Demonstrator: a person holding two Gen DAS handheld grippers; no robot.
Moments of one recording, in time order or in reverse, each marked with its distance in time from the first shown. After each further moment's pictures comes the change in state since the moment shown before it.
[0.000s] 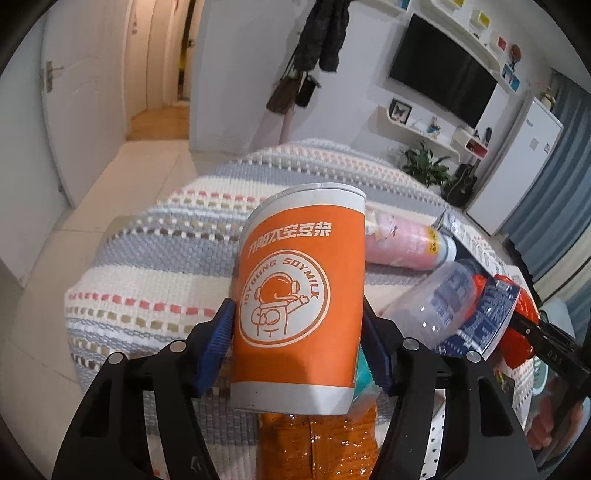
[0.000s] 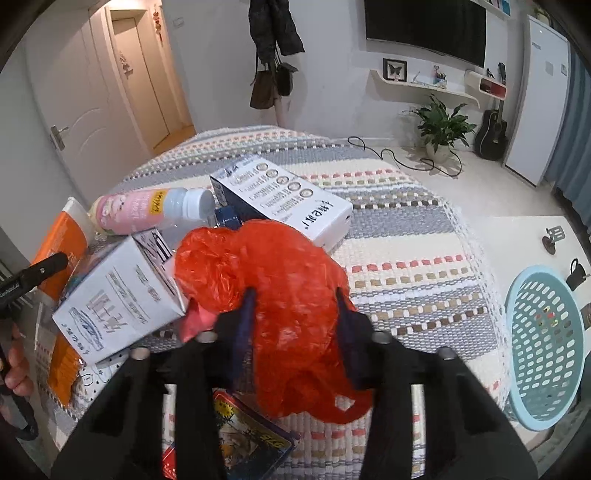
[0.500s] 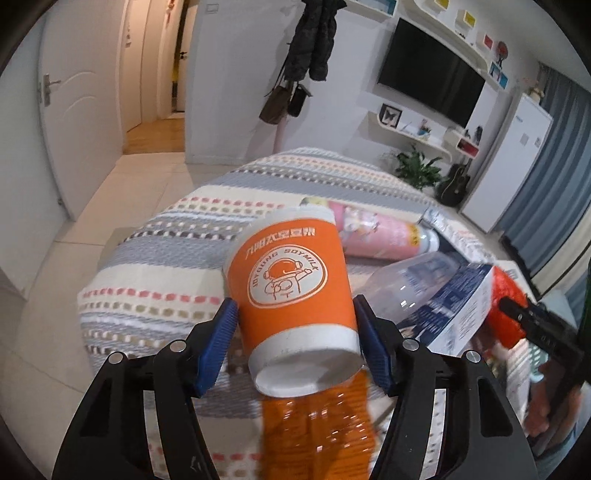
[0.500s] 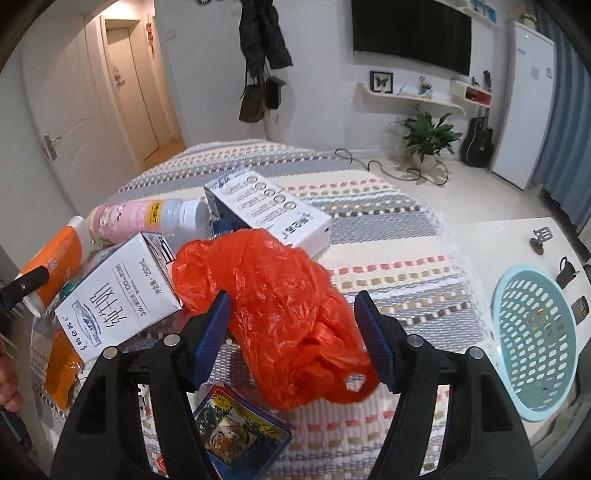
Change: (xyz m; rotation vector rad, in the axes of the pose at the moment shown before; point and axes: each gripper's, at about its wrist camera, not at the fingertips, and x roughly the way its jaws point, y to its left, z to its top) left arm -0.024 -0.003 -0.019 0.041 -0.007 0.004; right arm -0.008 0.003 -0.007 0.019 -0.041 -0.045
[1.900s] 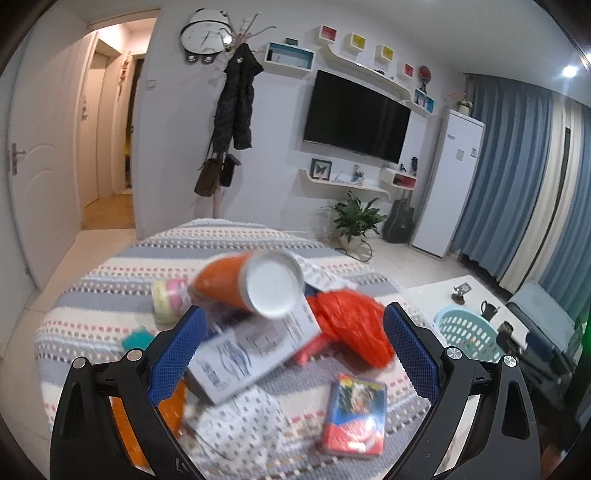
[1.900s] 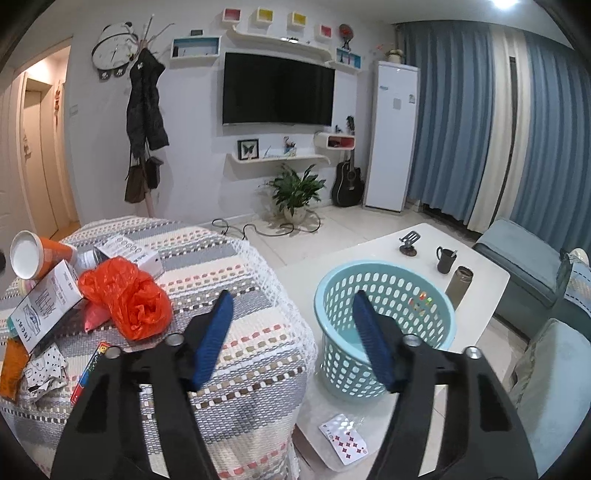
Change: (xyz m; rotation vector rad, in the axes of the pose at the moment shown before) left arm -0.066 -0.143 -0.029 0.144 -0.301 -0.156; right arm -0.140 -0.071 -0.085 0.206 -0.312 -0.450
